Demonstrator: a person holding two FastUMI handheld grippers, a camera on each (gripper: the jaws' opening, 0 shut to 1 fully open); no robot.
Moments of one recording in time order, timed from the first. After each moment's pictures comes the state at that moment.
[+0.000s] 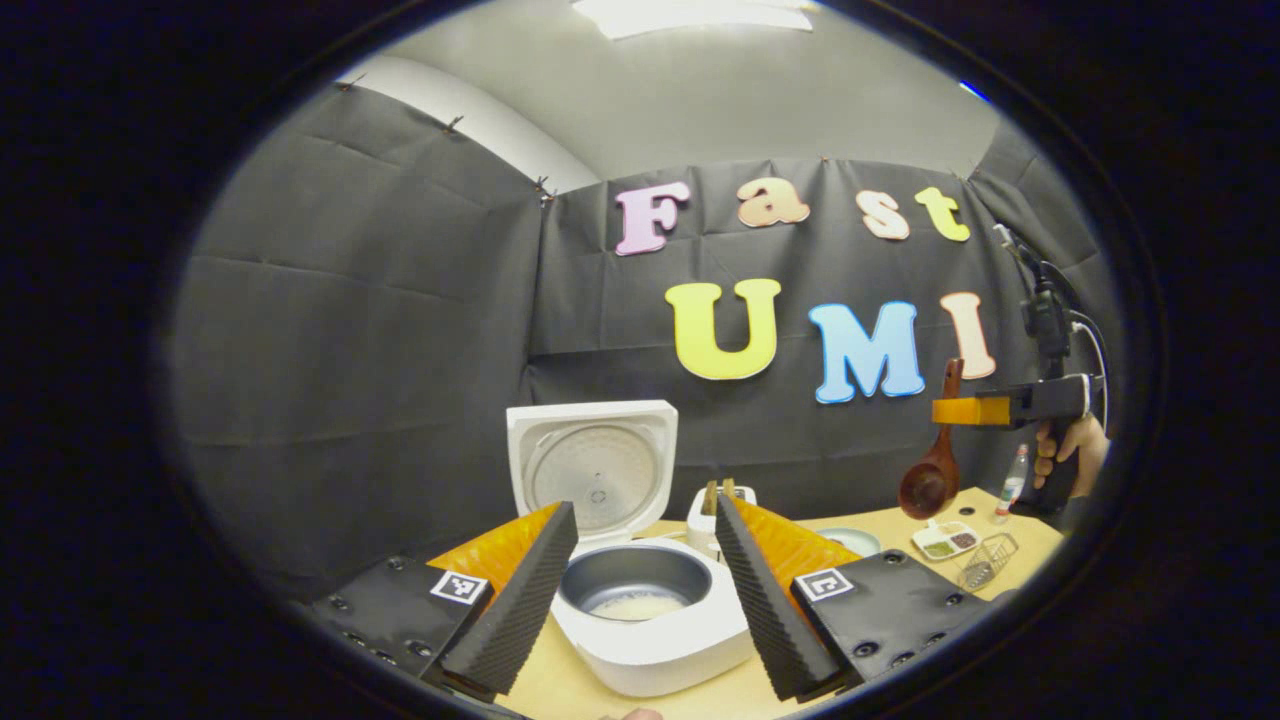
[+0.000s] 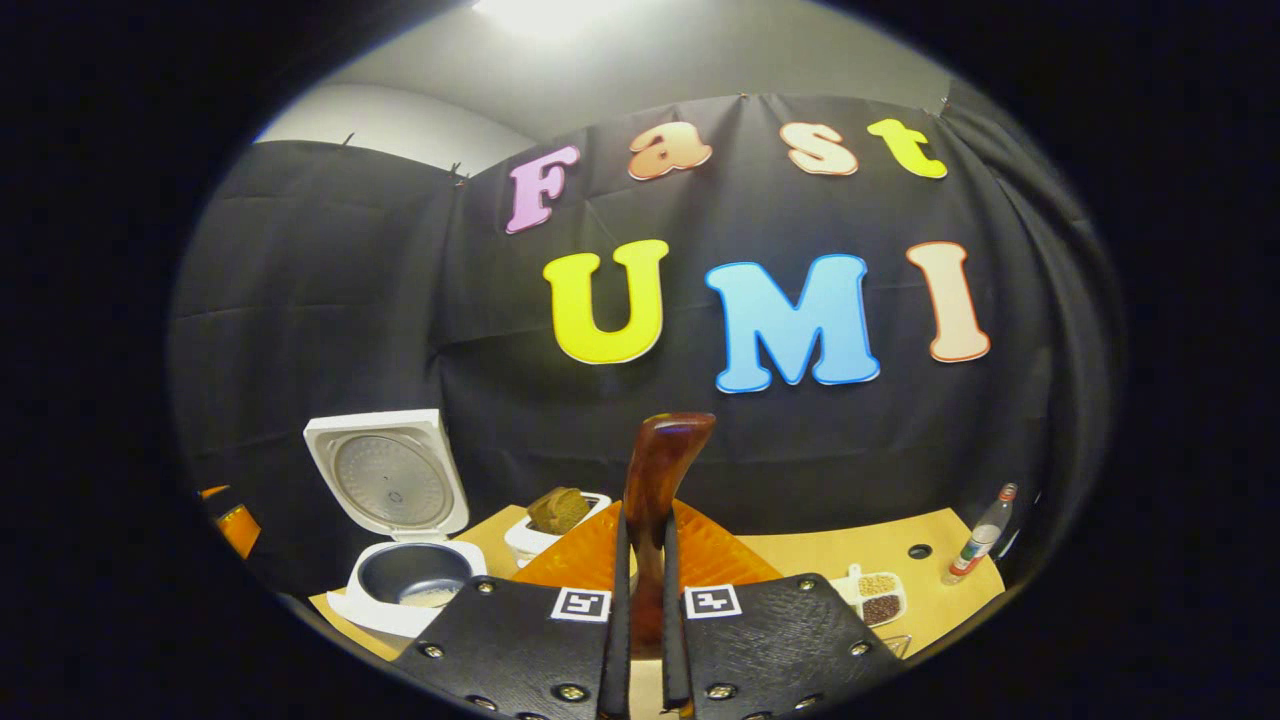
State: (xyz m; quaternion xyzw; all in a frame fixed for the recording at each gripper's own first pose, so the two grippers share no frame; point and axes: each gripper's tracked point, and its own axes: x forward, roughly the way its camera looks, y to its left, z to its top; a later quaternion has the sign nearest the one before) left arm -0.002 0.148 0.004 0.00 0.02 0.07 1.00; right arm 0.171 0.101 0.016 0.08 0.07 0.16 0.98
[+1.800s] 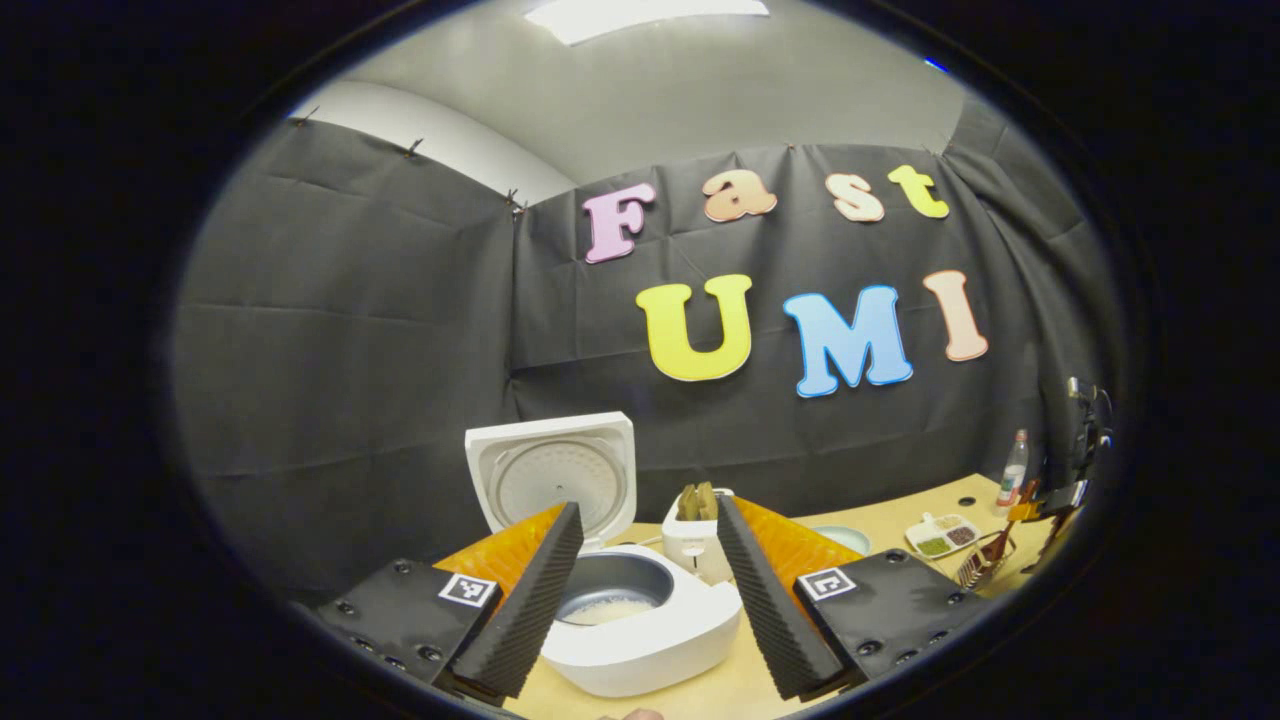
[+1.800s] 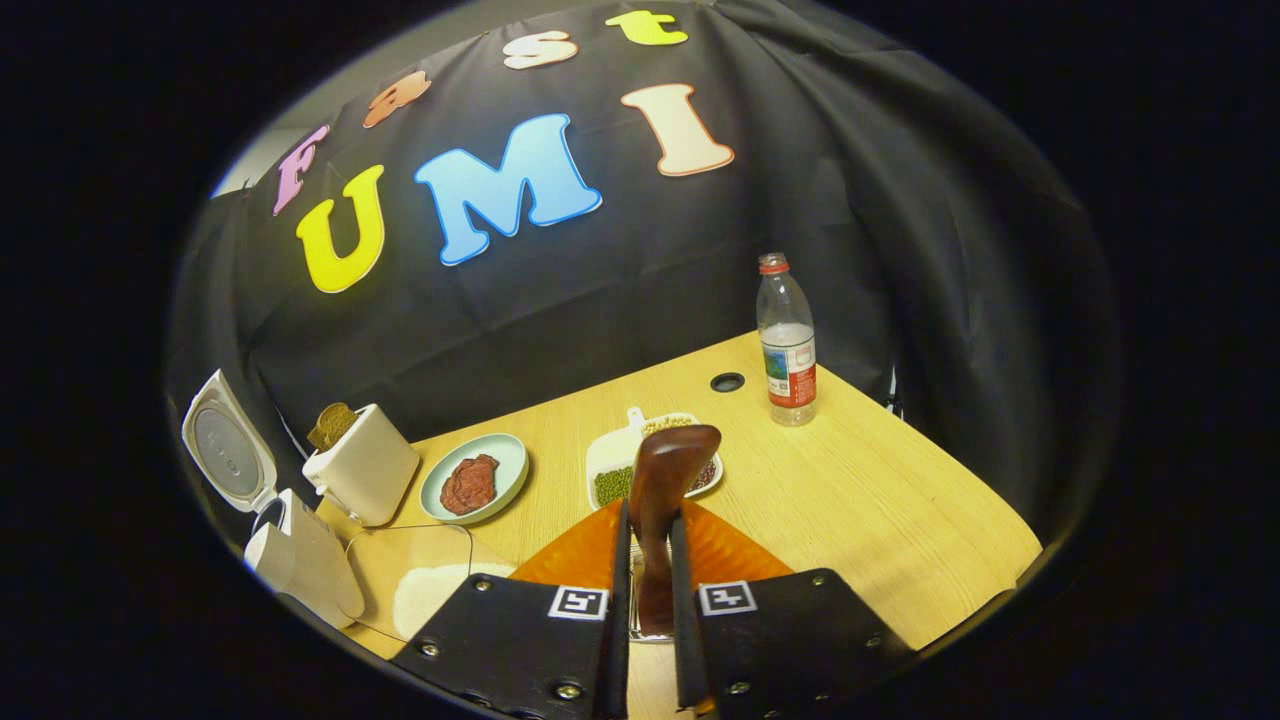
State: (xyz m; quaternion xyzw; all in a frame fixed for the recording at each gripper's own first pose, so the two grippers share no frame) left arm 0.008 0.085 0.021 0.04 0.03 0.08 1.00; right arm 0.138 -0.109 -0.199 0.17 0.24 -0.06 0.95
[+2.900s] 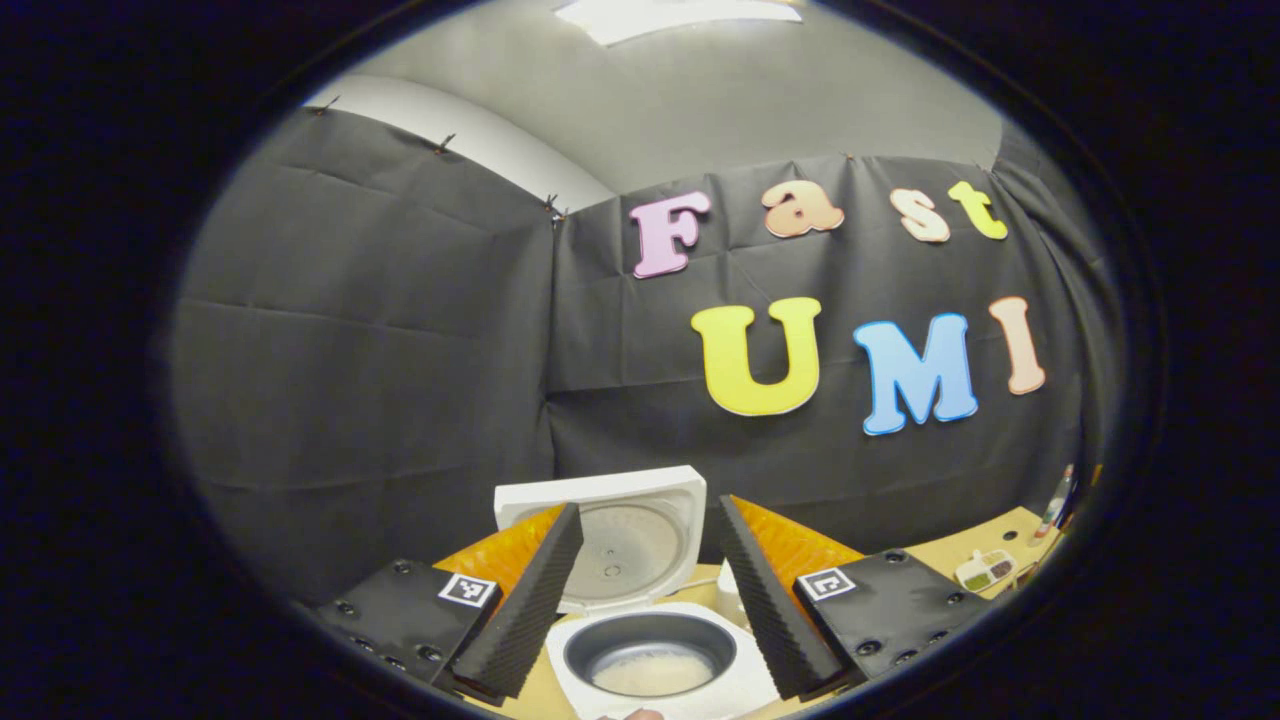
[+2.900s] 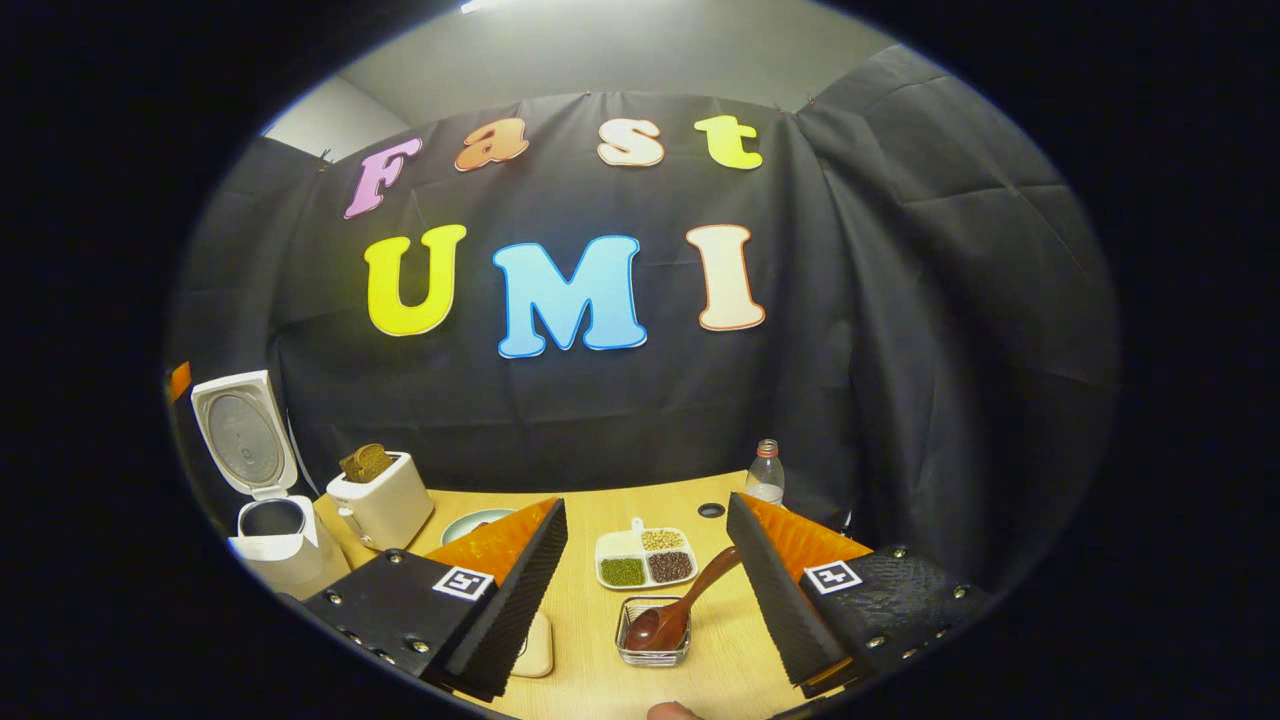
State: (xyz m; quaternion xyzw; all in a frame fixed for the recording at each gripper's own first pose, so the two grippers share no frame) left arm 0.110 0.183 0.072 0.03 0.00 0.13 0.99; right arm 0.088 -0.088 -0.041 0.05 0.11 -0.07 0.99
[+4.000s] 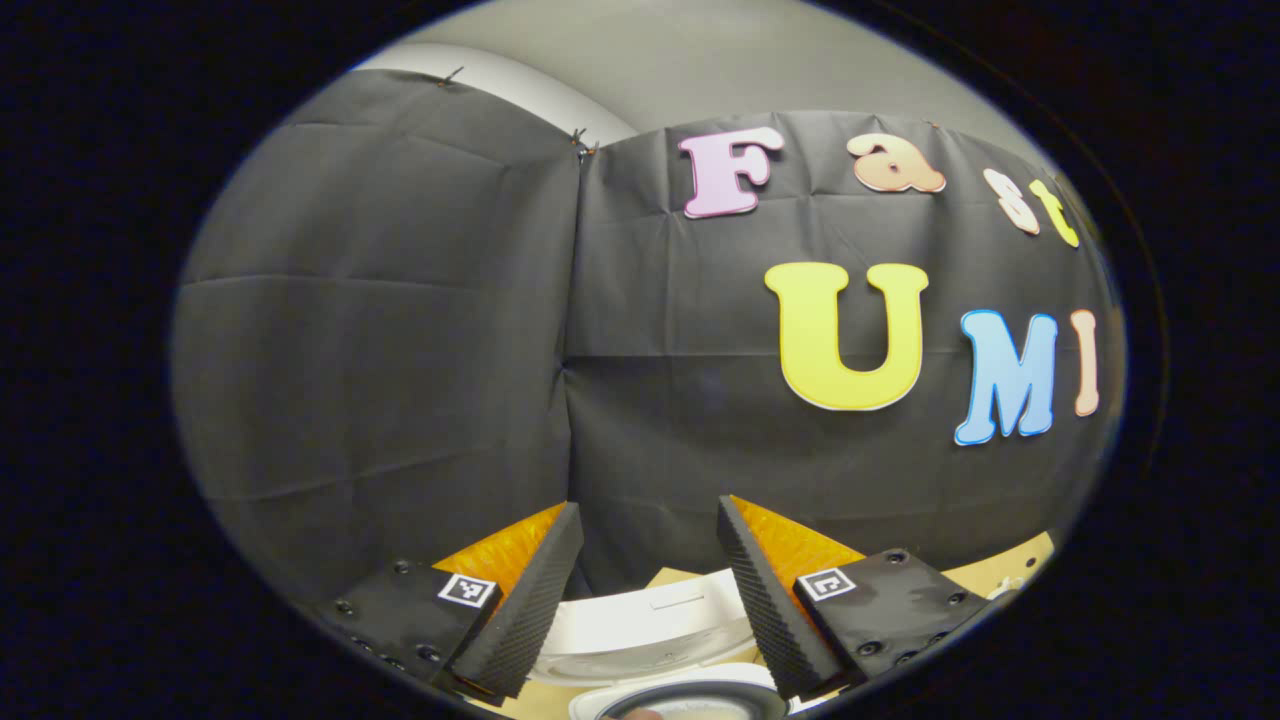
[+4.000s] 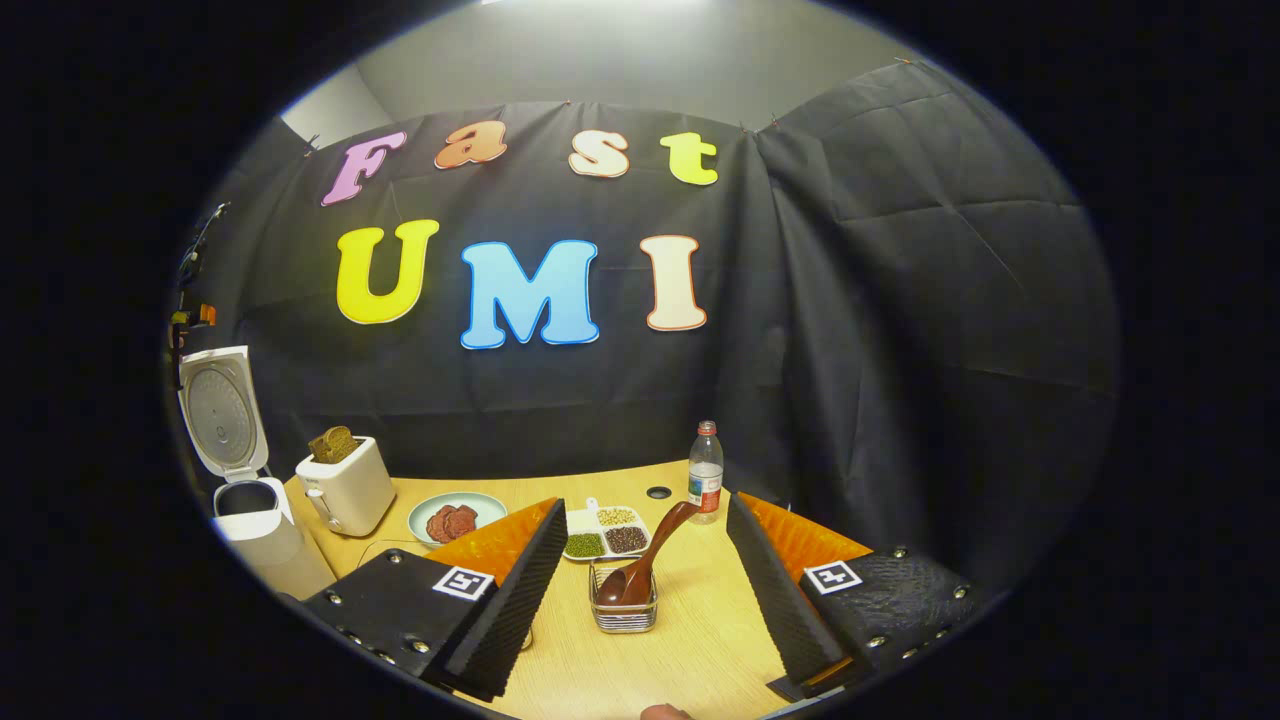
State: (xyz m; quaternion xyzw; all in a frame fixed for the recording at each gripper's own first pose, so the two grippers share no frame) left arm 0.300 0.307 0.056 -0.02 0.09 0.16 0.98; right arm 0.011 -0.081 -0.057 0.03 0.11 -0.16 0.98
